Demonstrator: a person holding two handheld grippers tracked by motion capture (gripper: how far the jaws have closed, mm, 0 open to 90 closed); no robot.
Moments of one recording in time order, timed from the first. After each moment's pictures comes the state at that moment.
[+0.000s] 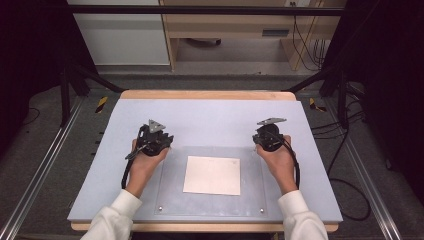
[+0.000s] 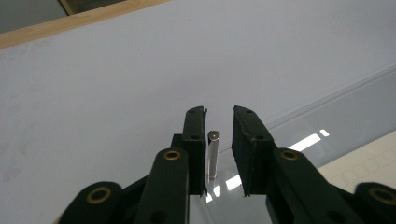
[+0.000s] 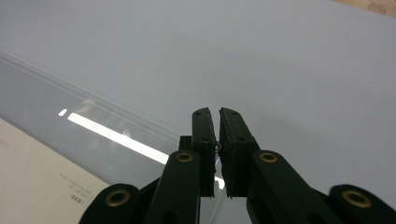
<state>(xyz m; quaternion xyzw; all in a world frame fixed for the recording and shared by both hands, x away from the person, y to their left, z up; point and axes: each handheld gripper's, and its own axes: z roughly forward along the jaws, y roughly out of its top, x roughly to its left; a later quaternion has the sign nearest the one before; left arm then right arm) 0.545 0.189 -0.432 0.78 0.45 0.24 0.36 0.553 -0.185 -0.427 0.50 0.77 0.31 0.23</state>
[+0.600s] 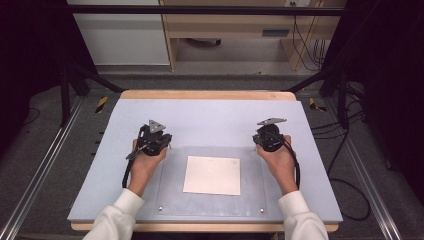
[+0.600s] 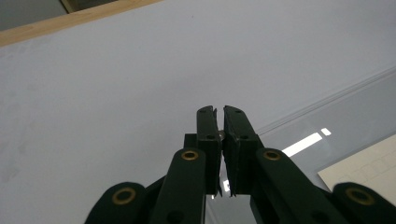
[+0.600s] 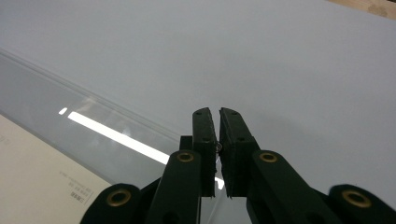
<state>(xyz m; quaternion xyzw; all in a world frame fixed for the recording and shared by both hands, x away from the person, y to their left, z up) 0.547 0.191 -0.435 0.77 0.46 0.24 0.36 0.552 -0.186 -0.427 0.50 0.77 0.31 0.23</state>
